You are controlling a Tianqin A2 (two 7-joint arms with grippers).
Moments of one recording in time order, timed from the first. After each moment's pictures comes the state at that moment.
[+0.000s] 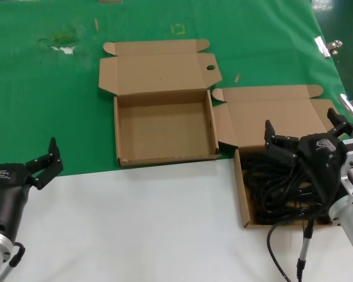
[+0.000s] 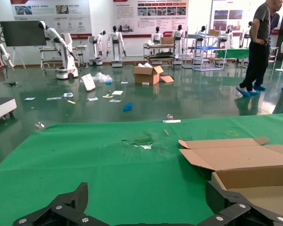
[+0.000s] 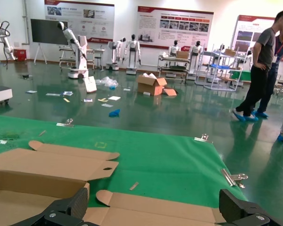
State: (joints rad) left arm 0.00 -0.30 1.60 -1.60 -1.80 0.00 0.00; right arm 0.03 0.31 -1.61 1.58 1.79 -0.03 -0.02
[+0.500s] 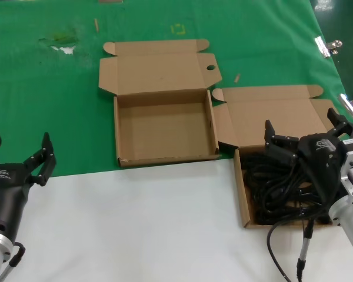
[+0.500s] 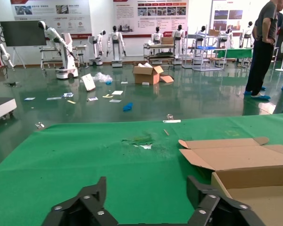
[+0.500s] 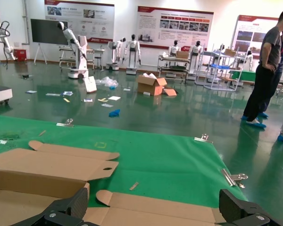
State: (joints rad) left arm 0.00 -0.30 1.60 -1.60 -1.80 0.00 0.00; right arm 0.03 0.31 -1.61 1.58 1.79 -0.03 -0.02
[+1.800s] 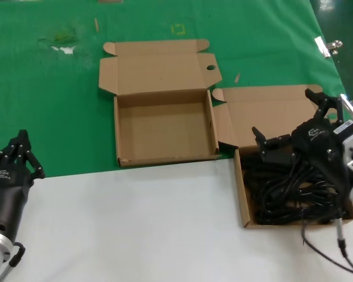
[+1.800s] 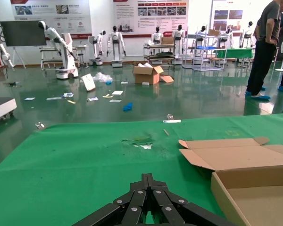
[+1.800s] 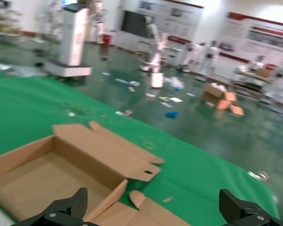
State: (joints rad) left arm 0.00 -0.30 1.60 -1.60 -1.80 0.00 0.00; right arm 0.13 0.57 -1.69 1.55 1.77 -0.28 -0.02
